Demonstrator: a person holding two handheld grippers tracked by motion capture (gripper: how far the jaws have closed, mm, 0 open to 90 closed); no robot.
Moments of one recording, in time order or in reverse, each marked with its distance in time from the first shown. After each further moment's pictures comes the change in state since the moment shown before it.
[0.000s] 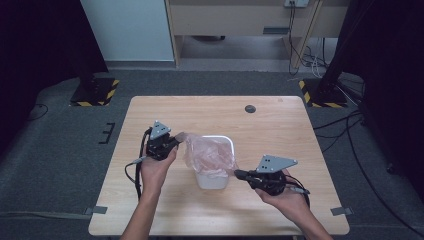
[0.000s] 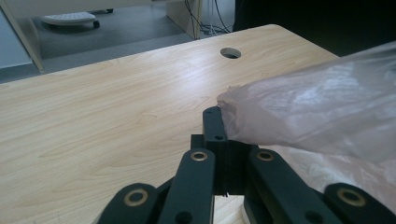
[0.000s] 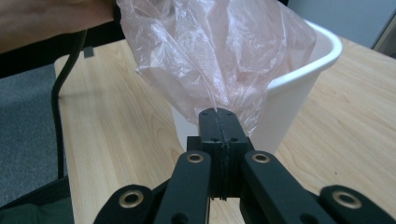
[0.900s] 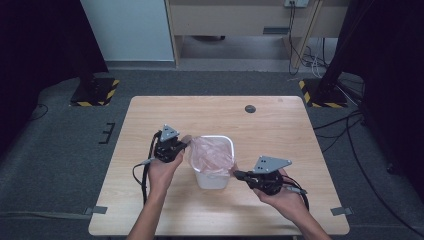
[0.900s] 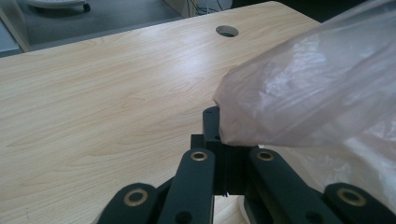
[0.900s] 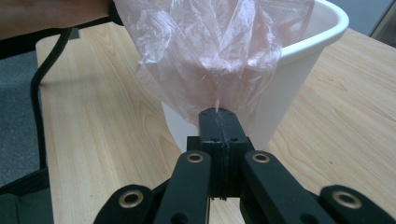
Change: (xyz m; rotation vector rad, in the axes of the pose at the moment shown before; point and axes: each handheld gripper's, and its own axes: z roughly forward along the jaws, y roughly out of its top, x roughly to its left) left arm -0.006 -0.016 0.024 0.057 -0.024 0.006; right arm -0.005 -0.009 0.012 0.046 -0.023 -0.025
